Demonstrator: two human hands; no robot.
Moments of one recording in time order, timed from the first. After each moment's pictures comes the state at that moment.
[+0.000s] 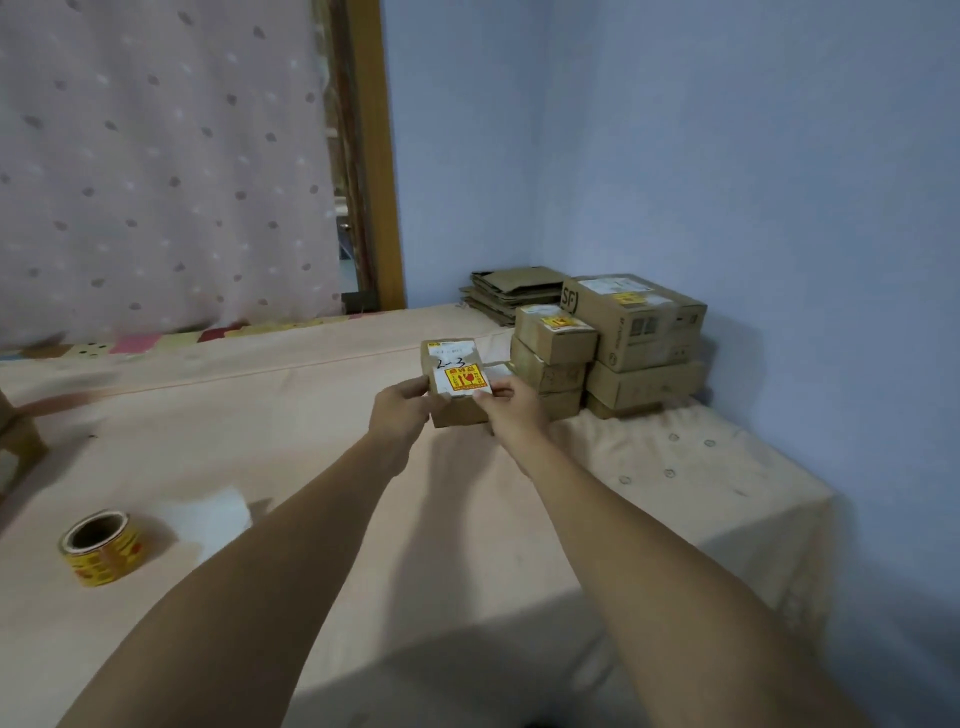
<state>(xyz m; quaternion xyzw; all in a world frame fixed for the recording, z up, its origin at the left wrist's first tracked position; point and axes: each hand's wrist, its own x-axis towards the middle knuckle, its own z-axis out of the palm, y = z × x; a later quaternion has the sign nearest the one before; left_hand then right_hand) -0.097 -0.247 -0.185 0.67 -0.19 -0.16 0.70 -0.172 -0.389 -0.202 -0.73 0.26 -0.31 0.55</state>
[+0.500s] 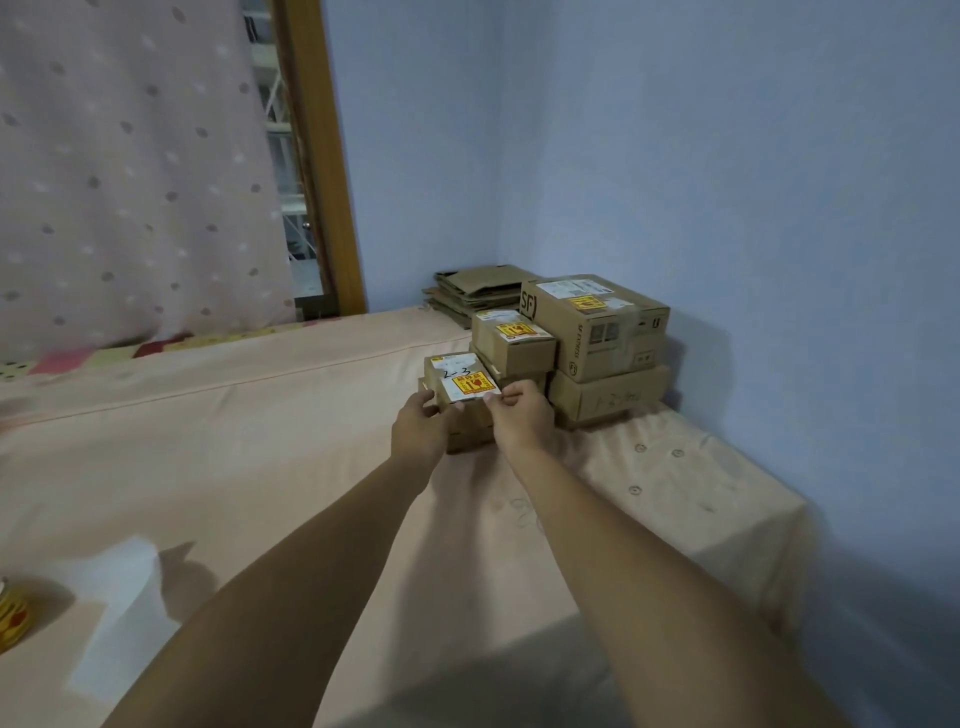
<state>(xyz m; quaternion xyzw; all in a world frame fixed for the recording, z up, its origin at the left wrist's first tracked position) -0.109 -0.358 -0.210 0.74 -0.17 -0.11 0.64 -0.180 -0.468 -0.206 -0.72 0.38 -0.35 0.47</state>
